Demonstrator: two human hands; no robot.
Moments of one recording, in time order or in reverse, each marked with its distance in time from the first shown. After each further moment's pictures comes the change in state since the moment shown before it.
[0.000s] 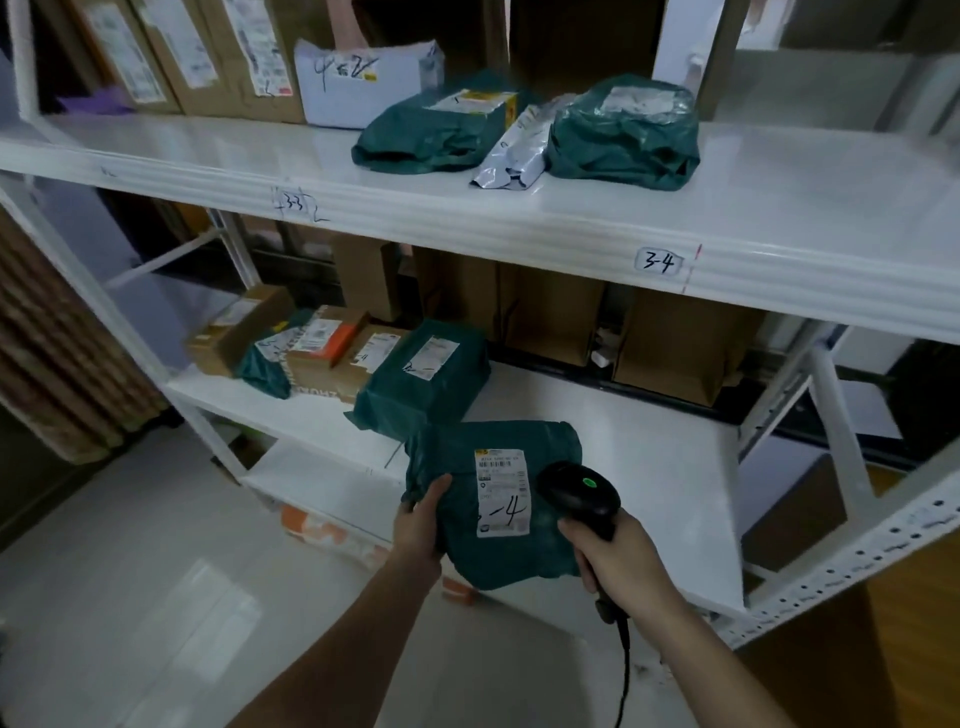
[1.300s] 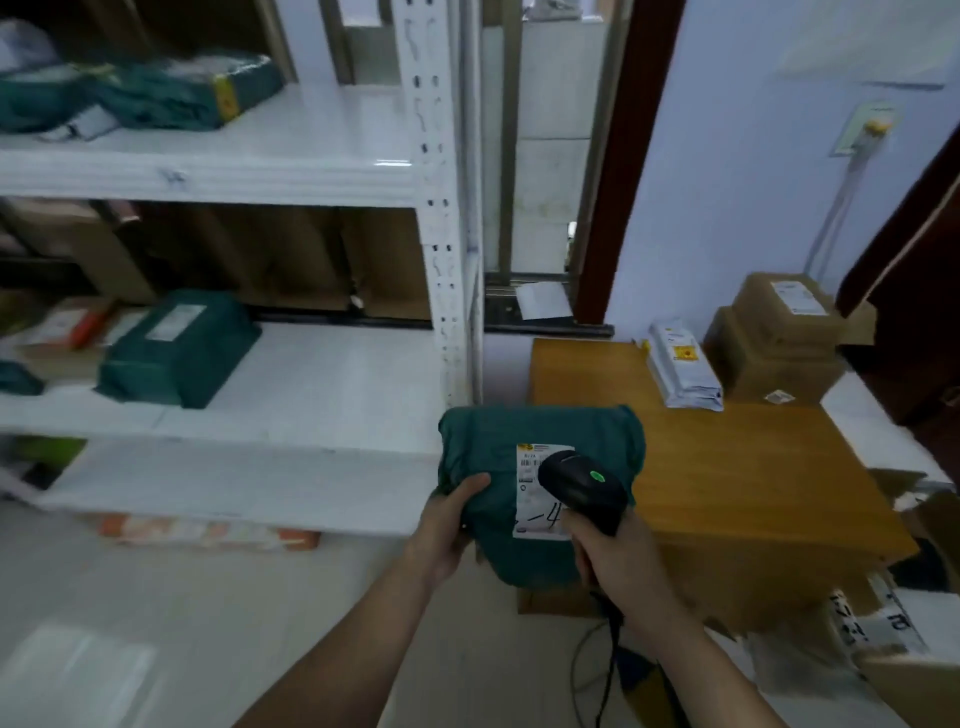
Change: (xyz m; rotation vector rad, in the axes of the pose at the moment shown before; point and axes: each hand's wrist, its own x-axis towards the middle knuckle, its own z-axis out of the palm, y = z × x) left_hand -0.359 -0.308 0.231 0.290 -0.566 -0.163; right_hand -0.298 0.200 -0.350 0.034 0.378 0.013
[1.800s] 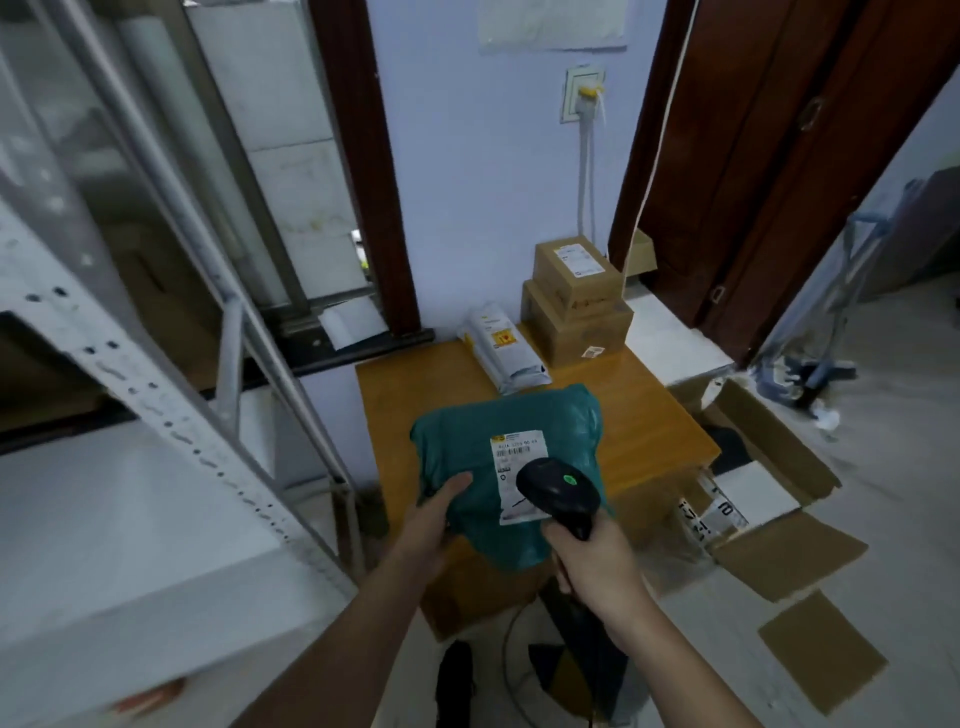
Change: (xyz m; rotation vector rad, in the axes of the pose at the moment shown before) left_hand 0.114 -0.058 0.190 0.147 -0.193 -0.166; right_hand 0.034 0.043 -0.140 0.175 0.327 0.249
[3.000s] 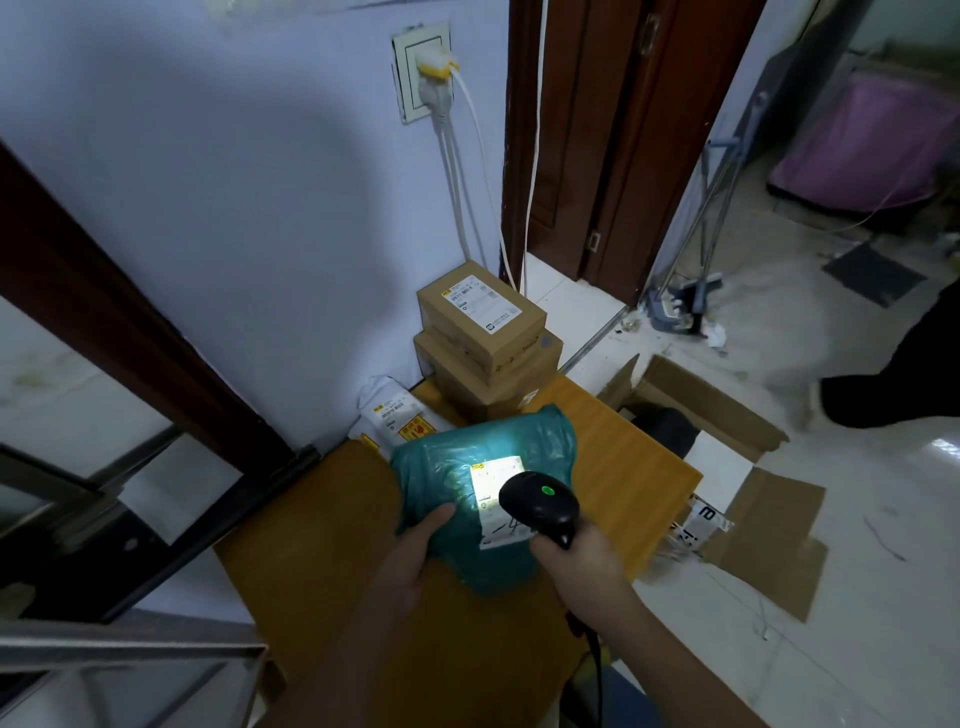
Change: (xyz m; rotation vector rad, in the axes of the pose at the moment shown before) left_hand 0.292 0.091 0.109 0.307 -0.179 -0.273; right_hand 0.273 -0.073 -0.012 -0.062 0.278 0.230
